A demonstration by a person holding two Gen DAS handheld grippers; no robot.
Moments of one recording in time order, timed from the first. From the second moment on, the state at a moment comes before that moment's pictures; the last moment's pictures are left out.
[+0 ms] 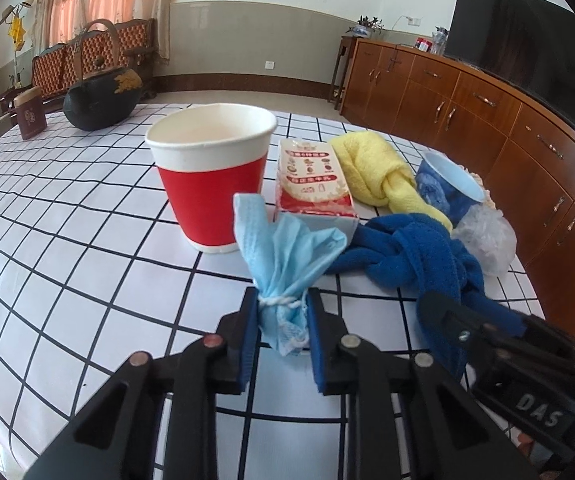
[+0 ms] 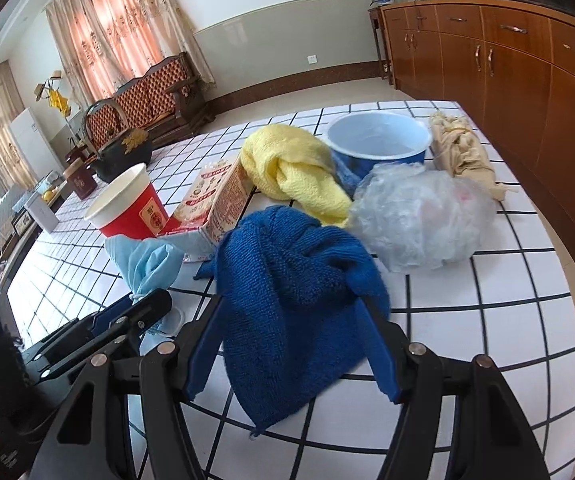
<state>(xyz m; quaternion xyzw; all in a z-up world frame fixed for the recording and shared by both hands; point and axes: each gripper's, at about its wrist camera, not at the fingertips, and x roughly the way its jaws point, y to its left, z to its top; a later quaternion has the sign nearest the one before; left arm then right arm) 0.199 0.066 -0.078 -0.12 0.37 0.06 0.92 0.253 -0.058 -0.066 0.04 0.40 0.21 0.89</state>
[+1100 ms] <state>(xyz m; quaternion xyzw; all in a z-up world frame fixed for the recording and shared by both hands) 0.179 0.068 -0.073 -0.13 0.37 0.04 0.92 0.213 -0.076 -0.054 0.01 0.39 0.25 0.89</state>
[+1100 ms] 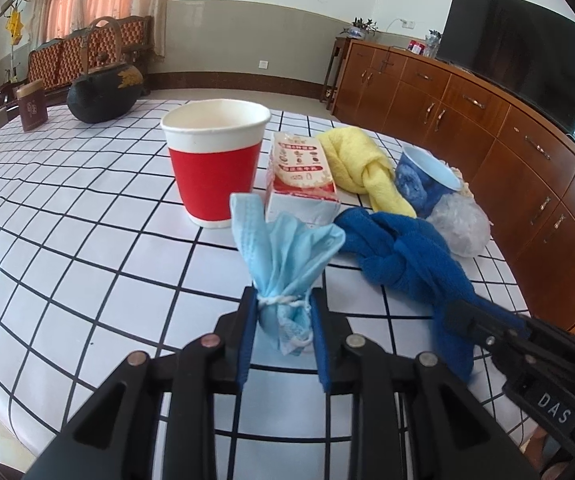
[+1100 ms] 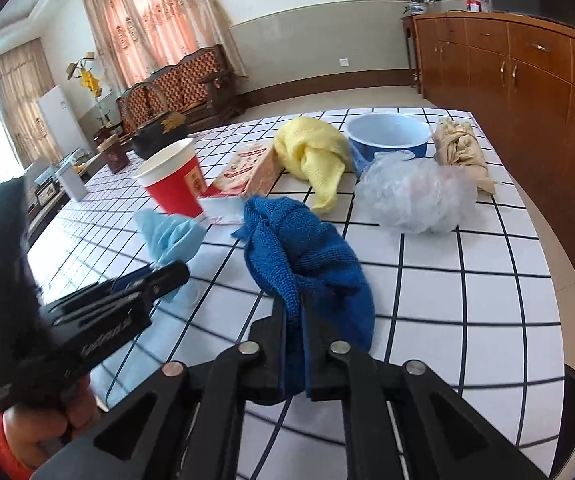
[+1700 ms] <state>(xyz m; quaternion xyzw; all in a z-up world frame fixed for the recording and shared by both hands) 0.193 0.073 -0.082 -0.14 0.38 0.04 0.91 0.257 -0.052 -0.065 0.01 0.39 0.23 0.89</state>
